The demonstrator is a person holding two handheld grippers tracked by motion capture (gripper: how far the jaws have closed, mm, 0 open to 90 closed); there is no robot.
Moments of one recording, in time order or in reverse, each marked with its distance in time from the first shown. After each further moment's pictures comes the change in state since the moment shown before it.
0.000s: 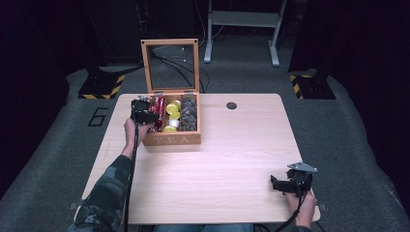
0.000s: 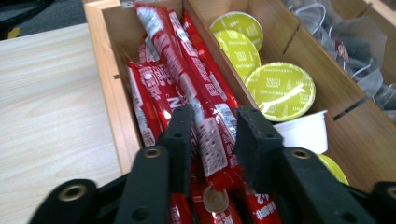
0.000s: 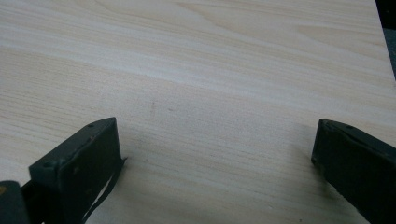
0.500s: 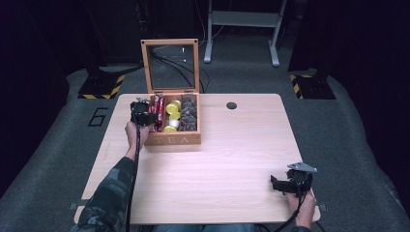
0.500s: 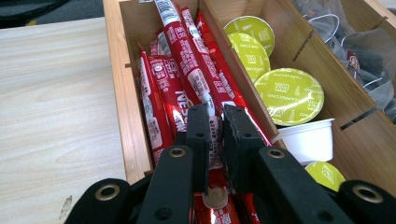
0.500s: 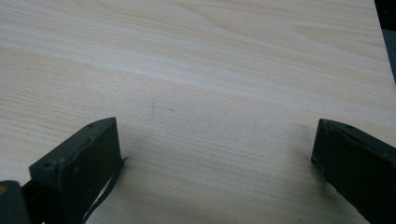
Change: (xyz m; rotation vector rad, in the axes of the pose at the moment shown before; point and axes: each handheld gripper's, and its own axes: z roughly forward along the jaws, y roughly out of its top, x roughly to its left) left arm -0.003 -0.009 -0.001 -0.051 0.049 -0.091; right arm 0.001 0.000 0.000 0.000 -0.003 0.000
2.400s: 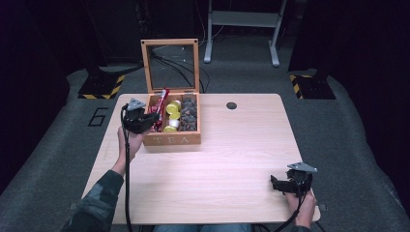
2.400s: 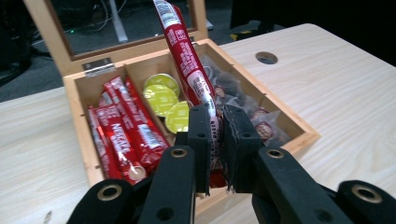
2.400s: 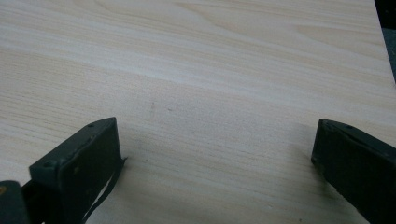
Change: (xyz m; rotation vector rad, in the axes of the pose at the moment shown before) left arm -0.035 -0.005 -0.099 -0.200 -0.204 0.141; right arm 0.000 0.000 0.000 0.000 0.000 0.002
